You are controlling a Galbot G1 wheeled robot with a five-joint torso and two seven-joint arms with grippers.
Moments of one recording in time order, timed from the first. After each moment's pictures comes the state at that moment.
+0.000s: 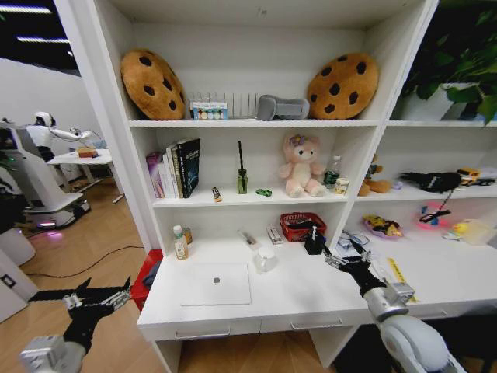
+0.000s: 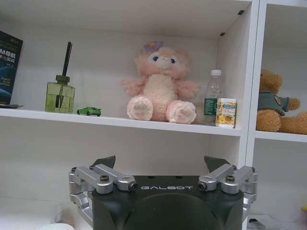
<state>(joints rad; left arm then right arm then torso) 2.00 -1.19 -1.01 -2.43 -0.45 0.22 -0.16 -1.59 0.99 0.78 2.13 0.55 -0.06 0.04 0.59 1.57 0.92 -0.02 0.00</state>
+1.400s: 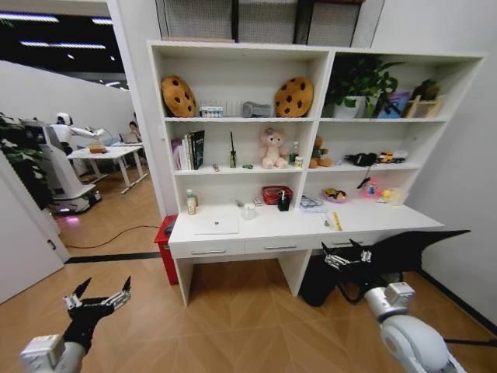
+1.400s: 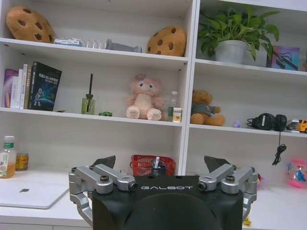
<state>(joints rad) 2.00 -1.19 -1.01 -2.43 -0.45 0.22 -0.16 -1.59 0.99 0.78 2.13 0.55 -0.06 0.04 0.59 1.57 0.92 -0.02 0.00</state>
